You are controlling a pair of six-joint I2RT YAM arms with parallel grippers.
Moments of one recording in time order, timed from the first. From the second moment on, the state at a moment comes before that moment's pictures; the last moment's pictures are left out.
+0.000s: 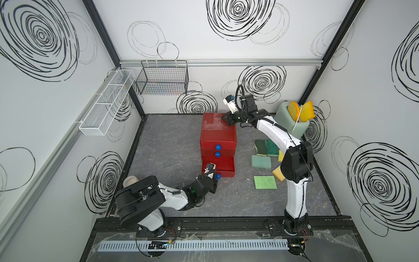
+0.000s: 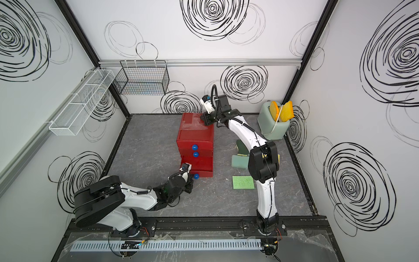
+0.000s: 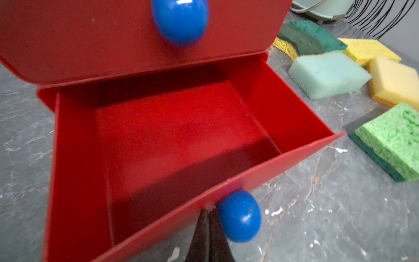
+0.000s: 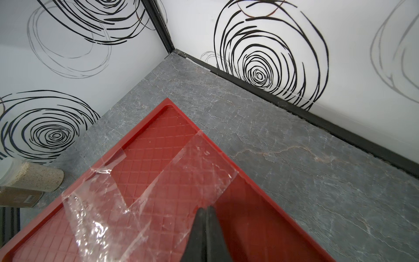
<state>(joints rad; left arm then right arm) -0.97 1.54 0.35 0.64 -0.41 -0.39 0.44 2.06 1.94 -0.52 -0.45 0.01</state>
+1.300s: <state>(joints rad) -0.77 1.80 0.57 0.86 -0.27 -0.33 0.44 2.00 1.82 -0.45 -0.47 0.01</state>
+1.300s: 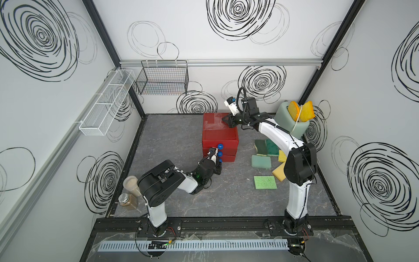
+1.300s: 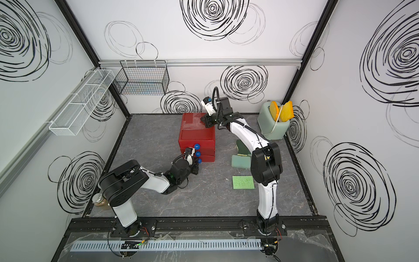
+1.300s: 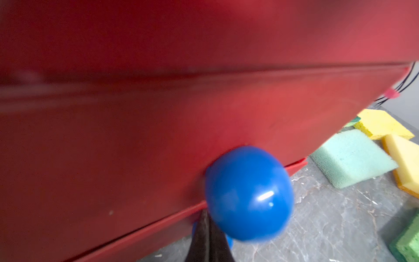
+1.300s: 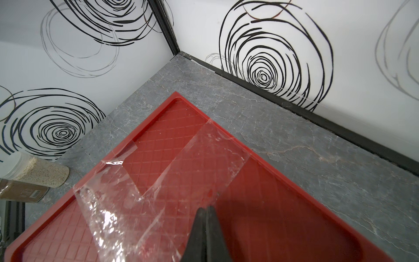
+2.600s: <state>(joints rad) -0.29 1.03 0.38 0.63 -0.28 -0.16 0.02 1.24 1.01 -0.07 -0.32 0.11</state>
